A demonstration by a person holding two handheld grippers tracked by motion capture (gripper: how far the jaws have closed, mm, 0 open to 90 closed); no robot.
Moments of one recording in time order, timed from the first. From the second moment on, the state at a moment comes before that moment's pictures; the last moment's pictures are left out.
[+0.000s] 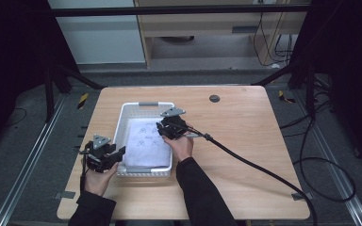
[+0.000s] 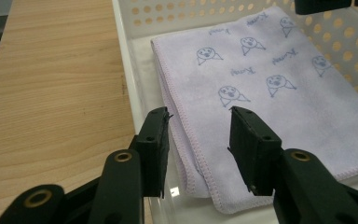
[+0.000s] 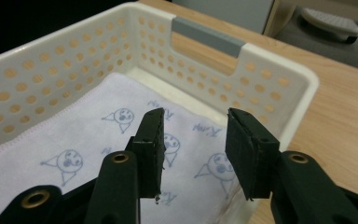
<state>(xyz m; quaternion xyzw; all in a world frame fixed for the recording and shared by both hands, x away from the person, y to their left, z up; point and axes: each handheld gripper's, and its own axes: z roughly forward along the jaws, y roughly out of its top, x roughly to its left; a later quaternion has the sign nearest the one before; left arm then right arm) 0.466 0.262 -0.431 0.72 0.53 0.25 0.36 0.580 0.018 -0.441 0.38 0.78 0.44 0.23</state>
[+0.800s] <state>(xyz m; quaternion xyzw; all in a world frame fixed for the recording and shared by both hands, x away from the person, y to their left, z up) 0.445 0.299 -0.414 0.70 0.51 0.28 0.42 0.534 -0.084 -0.421 0.39 0.76 0.47 0.23</state>
